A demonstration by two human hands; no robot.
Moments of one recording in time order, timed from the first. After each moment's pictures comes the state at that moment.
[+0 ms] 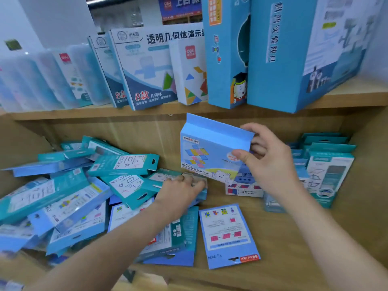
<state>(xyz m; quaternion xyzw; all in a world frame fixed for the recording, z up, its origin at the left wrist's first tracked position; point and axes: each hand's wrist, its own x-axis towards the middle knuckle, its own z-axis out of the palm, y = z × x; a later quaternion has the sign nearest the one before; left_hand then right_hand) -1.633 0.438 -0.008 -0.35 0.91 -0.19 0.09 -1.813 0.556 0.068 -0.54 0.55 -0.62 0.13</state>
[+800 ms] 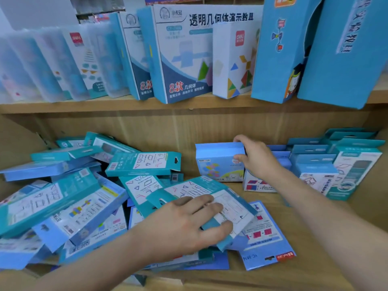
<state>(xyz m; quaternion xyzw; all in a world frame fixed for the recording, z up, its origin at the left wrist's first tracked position) -1.528 0.459 0.024 0.01 0.96 -0.21 -0.16 -1.803 0.446 0.019 -0.59 0.76 -0.28 0.03</state>
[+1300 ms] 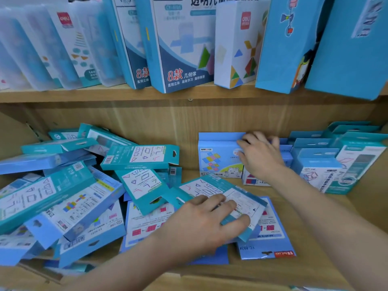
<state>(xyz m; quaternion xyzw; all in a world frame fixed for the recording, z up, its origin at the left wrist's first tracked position) -1.559 0.470 -0.001 -0.03 0.98 -0.17 -0.13 -1.809 0.446 -0.003 -0.59 0.78 -0.07 -0.20</state>
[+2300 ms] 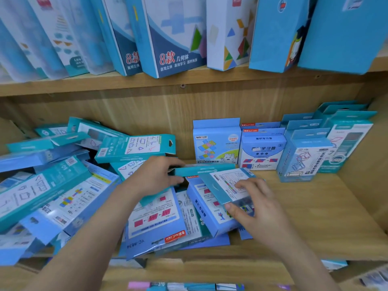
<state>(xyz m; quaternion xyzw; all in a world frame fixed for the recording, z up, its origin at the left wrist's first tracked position) -1.535 0.367 0.009 -0.34 0.93 0.17 -0.06 -1.708 0.571 -0.053 -0.53 0.76 -0.37 0.07</state>
